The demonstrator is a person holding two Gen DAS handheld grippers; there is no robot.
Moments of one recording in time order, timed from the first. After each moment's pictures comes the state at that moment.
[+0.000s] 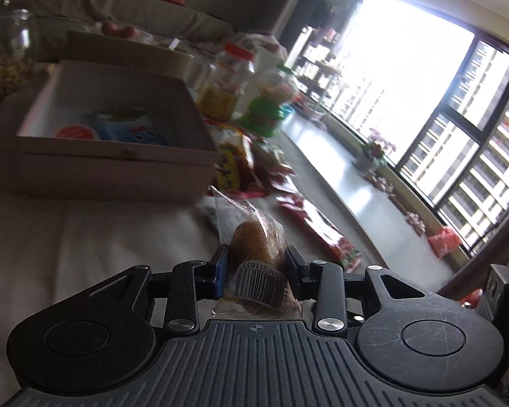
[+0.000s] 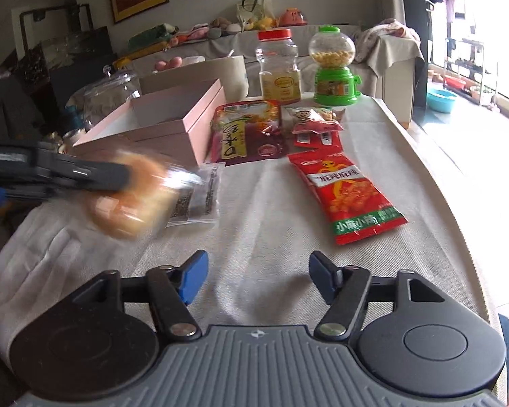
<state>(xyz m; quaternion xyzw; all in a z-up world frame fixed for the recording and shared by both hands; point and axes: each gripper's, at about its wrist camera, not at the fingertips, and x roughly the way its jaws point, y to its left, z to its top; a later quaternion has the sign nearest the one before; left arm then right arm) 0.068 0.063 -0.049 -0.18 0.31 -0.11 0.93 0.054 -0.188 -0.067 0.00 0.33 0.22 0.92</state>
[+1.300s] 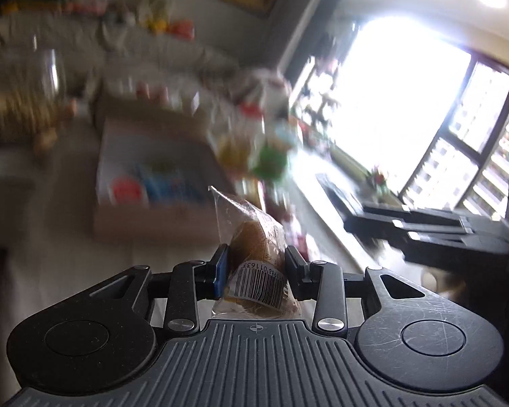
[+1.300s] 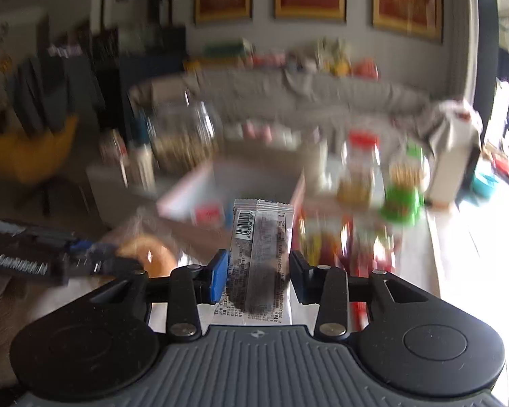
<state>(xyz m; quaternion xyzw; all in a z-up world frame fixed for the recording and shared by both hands) 0.024 0.110 0.032 -0.17 0.24 -0.10 0.95 0.049 -0.124 0.089 -0.09 0.25 0.32 0.91</state>
